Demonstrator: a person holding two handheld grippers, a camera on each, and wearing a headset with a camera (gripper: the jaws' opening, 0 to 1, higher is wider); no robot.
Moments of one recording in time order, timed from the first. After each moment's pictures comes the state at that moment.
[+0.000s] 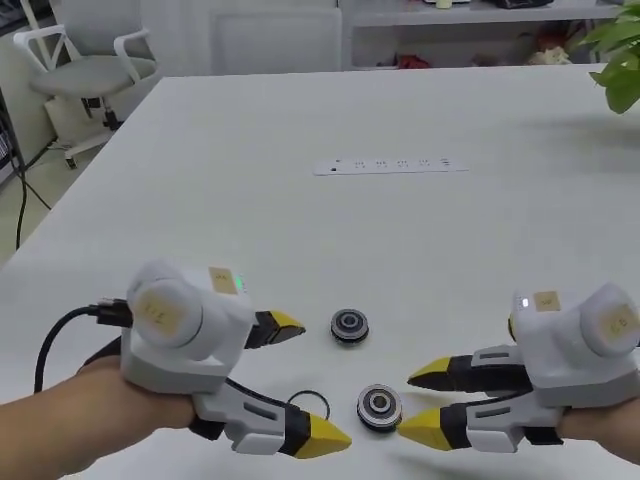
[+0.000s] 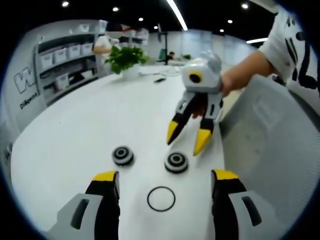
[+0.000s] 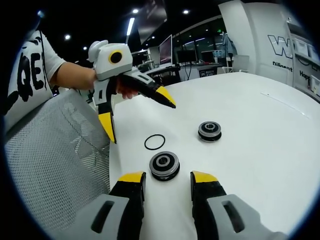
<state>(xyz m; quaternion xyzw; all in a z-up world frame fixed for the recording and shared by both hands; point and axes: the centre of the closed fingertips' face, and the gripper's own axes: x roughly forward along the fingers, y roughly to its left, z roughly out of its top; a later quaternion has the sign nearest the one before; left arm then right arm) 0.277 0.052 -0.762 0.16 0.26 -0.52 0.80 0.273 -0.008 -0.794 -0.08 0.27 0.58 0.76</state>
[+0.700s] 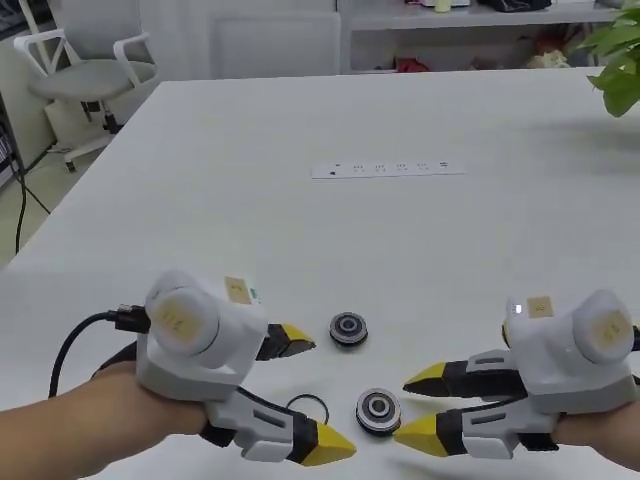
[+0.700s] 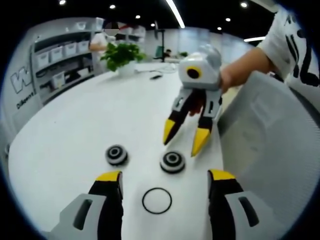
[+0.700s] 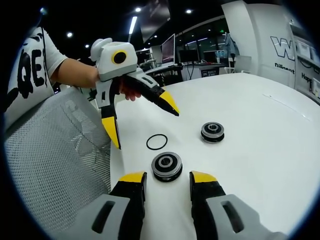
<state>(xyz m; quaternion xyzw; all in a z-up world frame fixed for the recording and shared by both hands) 0.272 0.043 -0.769 0.16 0.27 -0.54 0.78 0.270 -0.005 -0.795 -0.09 0.27 0.59 0.76</state>
